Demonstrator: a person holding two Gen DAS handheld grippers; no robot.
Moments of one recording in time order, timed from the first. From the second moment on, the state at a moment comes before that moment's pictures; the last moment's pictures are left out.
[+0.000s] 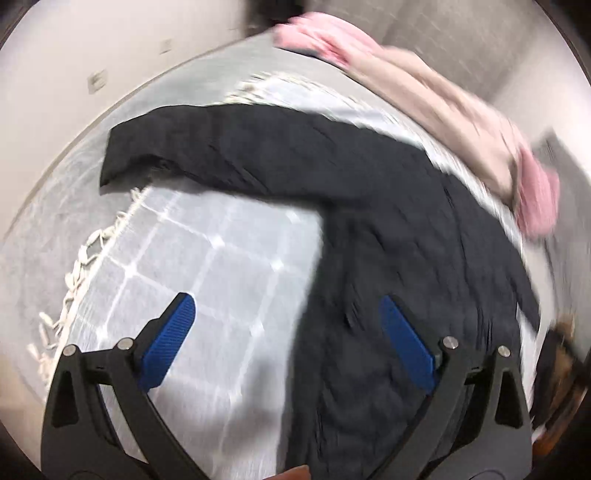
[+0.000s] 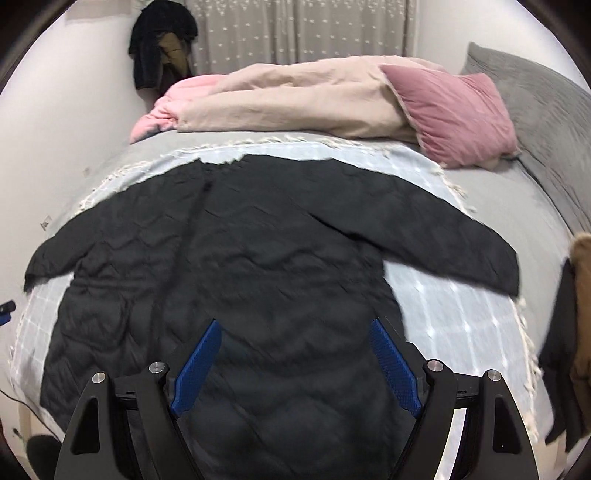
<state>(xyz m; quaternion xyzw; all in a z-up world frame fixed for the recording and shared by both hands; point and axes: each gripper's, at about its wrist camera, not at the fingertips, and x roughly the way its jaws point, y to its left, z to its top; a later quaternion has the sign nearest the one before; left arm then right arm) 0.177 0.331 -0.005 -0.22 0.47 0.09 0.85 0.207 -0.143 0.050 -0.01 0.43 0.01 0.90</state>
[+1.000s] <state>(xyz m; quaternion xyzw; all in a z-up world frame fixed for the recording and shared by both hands) 0.316 0.349 0.064 -0.20 0.24 0.16 0.94 0.282 -0.140 -0.049 0.01 0.51 0.01 0.86</state>
